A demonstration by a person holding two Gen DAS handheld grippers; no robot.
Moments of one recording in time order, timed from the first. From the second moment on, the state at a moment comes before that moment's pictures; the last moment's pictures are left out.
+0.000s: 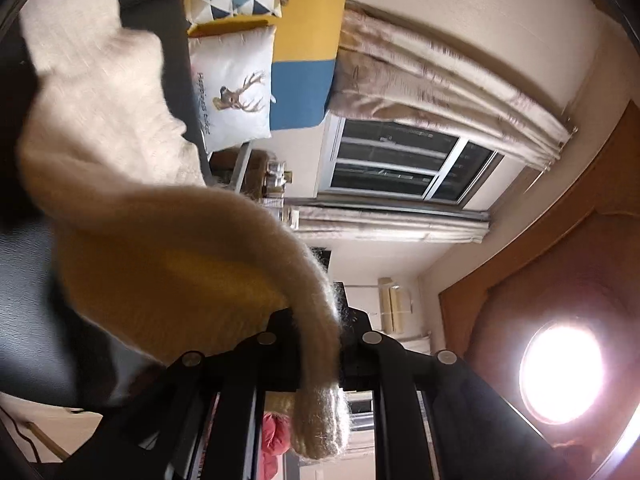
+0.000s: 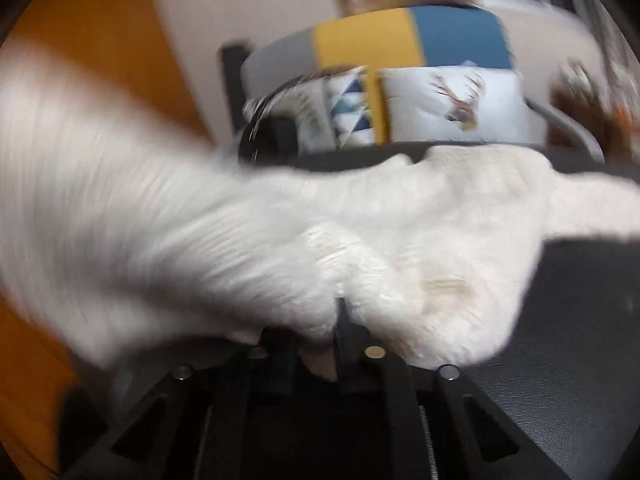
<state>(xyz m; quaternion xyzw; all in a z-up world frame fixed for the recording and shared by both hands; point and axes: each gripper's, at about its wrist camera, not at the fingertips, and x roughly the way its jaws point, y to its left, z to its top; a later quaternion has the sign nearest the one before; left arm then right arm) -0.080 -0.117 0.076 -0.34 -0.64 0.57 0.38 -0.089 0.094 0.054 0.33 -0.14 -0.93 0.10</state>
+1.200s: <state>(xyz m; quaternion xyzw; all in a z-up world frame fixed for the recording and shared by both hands) -0.113 -0.162 0.028 -0.54 -0.33 0.74 0.24 -0.039 0.212 0.045 0.42 -0.22 -0.87 0.08</state>
